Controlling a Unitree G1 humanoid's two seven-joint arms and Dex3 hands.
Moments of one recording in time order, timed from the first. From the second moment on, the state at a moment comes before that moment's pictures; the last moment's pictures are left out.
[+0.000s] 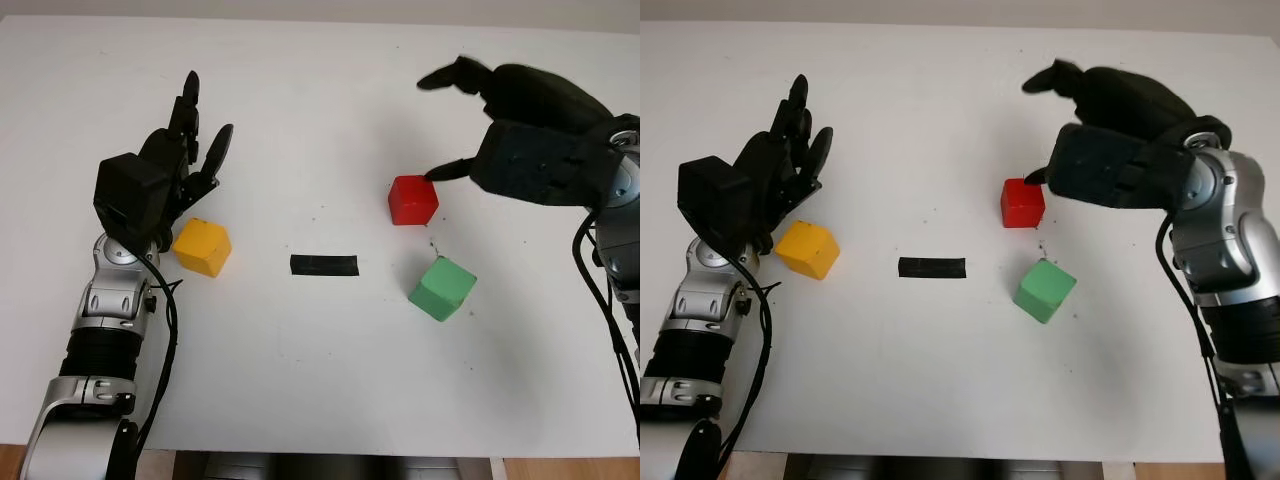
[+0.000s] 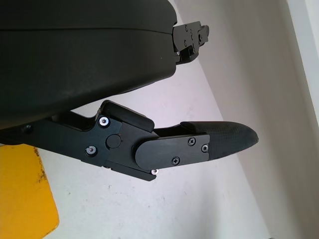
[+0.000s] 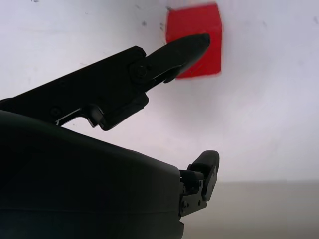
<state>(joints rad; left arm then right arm) -0.62 0.34 0.10 0.44 -0.01 -0.08 -0.19 -0.72 -0.79 0.20 0.03 -0.57 0.14 0.53</state>
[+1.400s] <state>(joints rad) -0.62 0.34 0.10 0.43 -0.01 -0.06 -0.18 -0.69 -0.75 0.29 0.14 -0.79 -0.07 0.39</state>
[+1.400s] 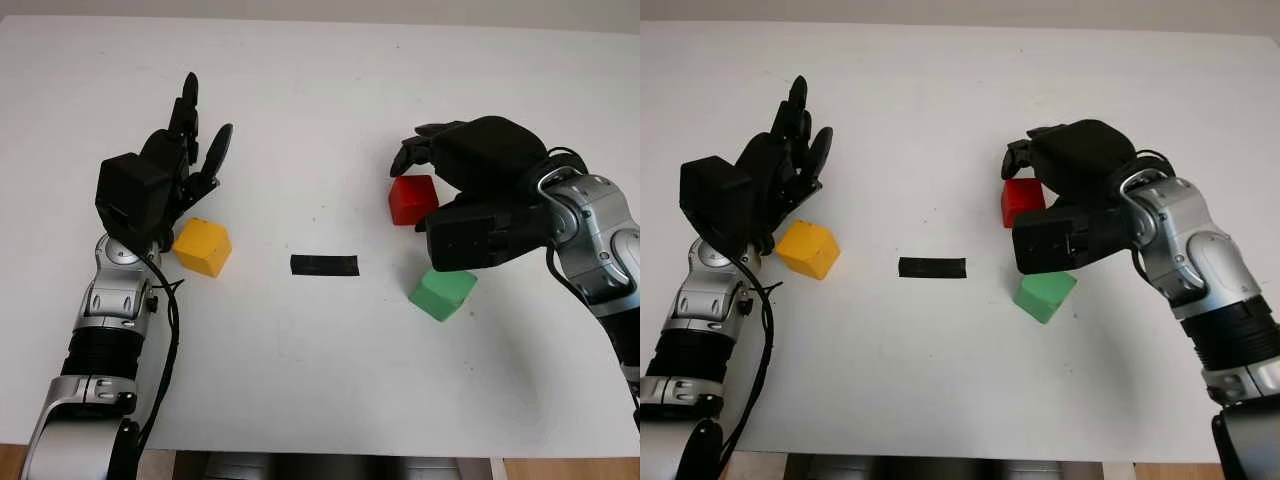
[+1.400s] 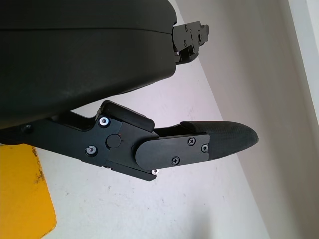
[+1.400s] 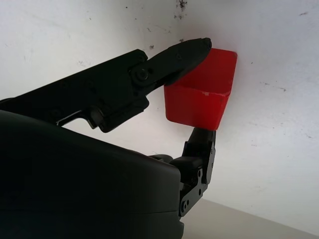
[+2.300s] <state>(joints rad) -0.62 0.34 0.10 0.42 0.00 -0.07 -0.18 -0.70 -0.66 0.15 0.06 -0.45 -0.03 0.45</state>
